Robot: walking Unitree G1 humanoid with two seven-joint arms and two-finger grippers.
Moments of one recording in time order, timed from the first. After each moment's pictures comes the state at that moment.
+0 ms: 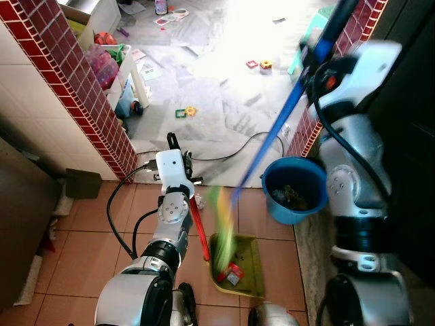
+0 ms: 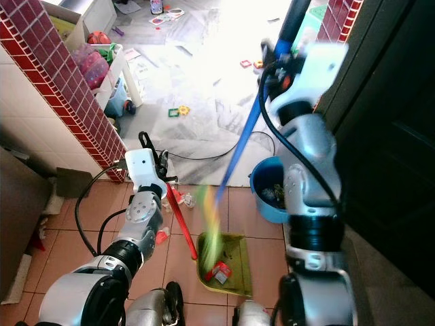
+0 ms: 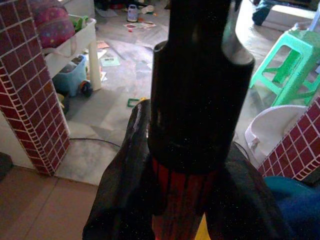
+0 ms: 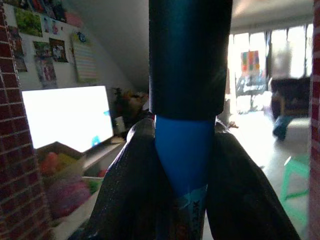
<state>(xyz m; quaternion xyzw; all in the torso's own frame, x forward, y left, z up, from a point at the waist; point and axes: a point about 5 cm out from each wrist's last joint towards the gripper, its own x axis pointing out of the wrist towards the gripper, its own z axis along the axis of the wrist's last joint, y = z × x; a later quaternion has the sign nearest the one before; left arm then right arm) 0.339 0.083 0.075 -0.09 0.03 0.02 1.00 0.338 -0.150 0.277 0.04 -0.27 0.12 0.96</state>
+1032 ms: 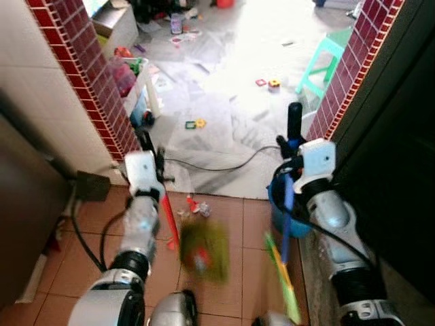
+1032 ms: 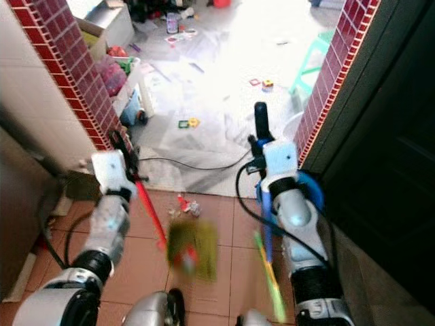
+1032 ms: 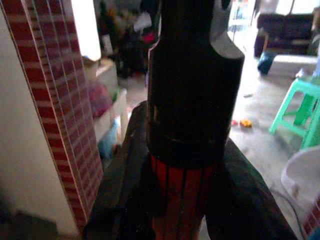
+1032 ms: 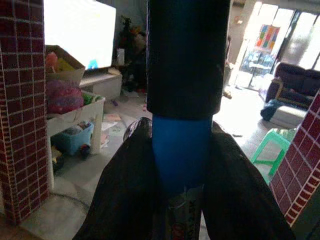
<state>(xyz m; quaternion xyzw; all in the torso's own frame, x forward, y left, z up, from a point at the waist) 0.334 0.143 0.091 -0.01 -0.09 0.01 1.00 0.313 -0.157 0.135 -0.10 -0.13 0.11 0.98</state>
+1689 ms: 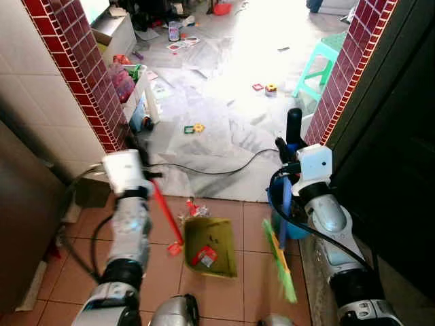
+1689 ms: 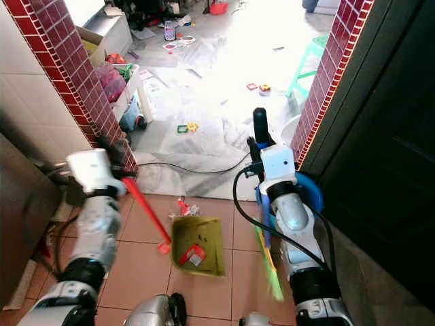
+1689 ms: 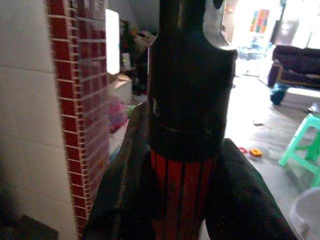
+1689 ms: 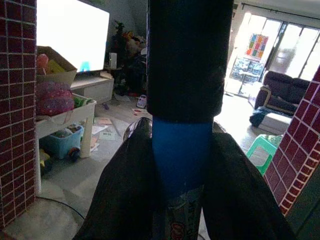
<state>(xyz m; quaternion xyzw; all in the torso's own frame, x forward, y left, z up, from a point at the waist) 0.321 0.168 0.100 -0.05 -0.11 0.07 0.99 0.312 -0.159 0.128 -0.12 -0.14 0.11 0.98</state>
